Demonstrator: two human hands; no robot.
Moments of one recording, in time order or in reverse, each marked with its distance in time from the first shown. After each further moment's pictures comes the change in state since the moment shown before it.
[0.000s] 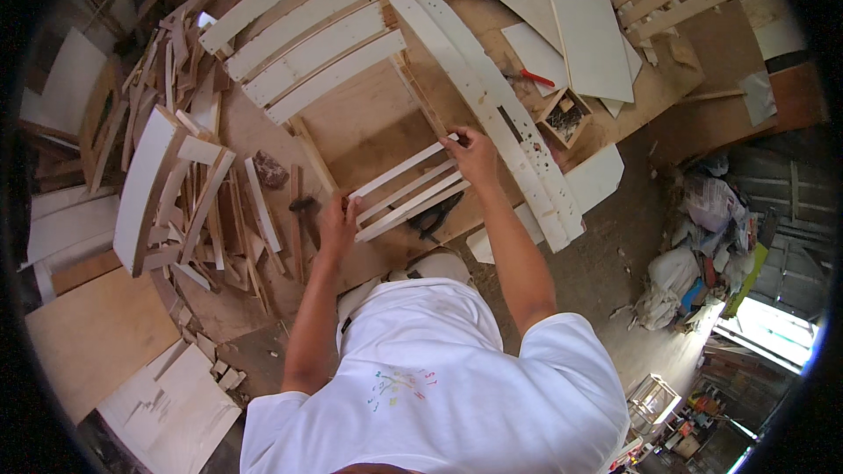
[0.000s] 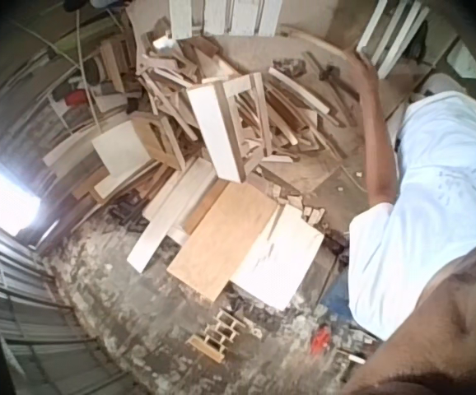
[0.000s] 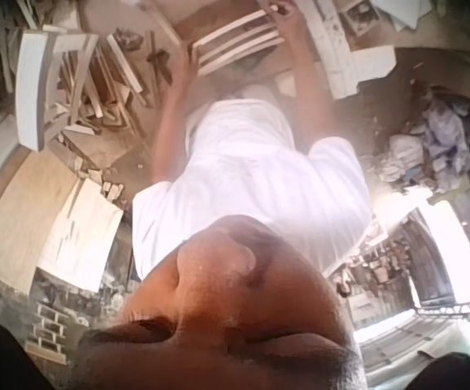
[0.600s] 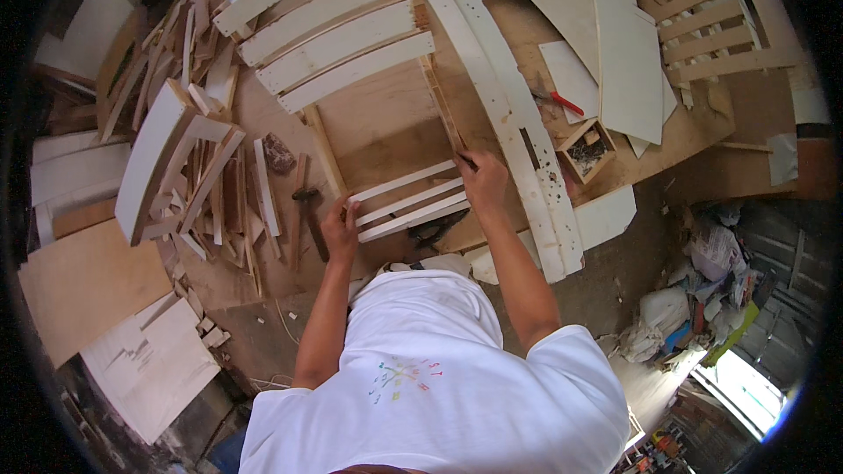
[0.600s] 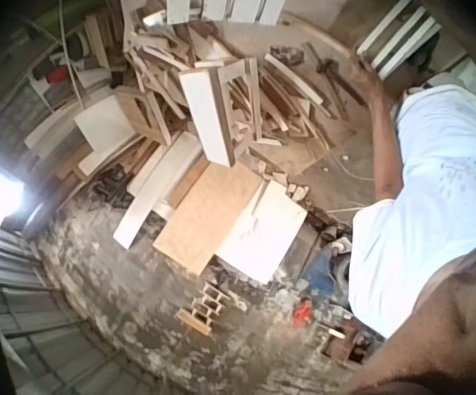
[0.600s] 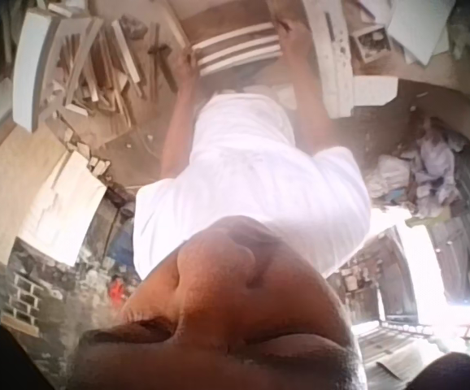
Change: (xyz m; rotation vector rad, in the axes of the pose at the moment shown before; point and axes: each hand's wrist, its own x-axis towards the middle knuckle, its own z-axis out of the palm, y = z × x) left_hand -0.014 -0.006 0.029 0.054 0.331 -0.176; right_hand 0.004 0.008 -0.002 -0.390 0.051 -0.331
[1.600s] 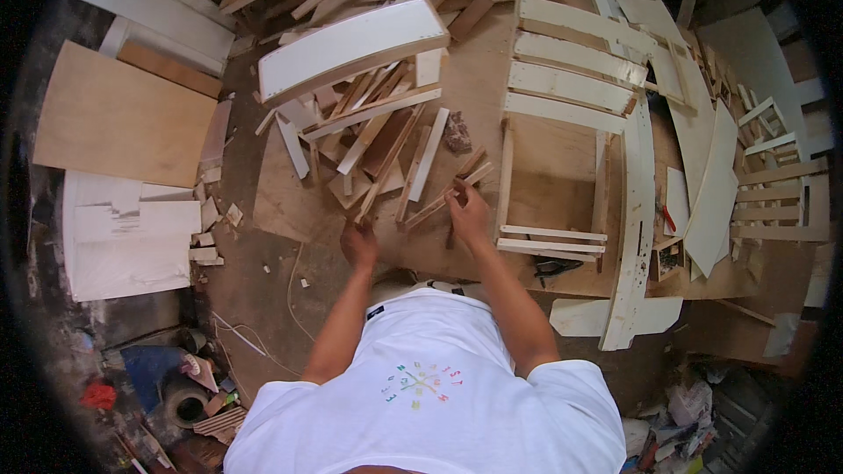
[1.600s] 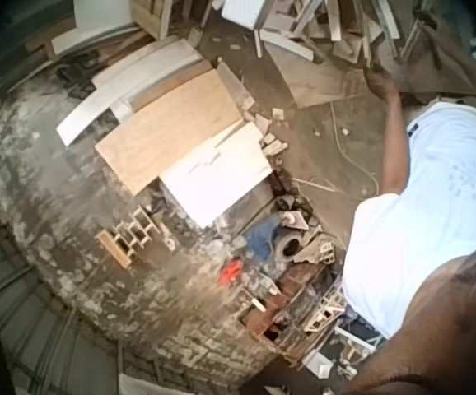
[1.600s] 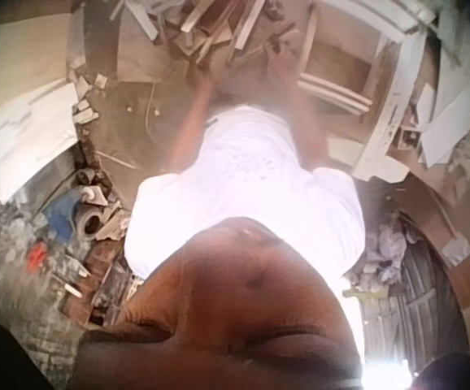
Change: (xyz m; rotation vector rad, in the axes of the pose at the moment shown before) left_hand -0.069 -0.185 -0.202 0.140 0.470 -0.482; right_hand -0.138 -0.209 0.230 0.363 -0.524 -0.110
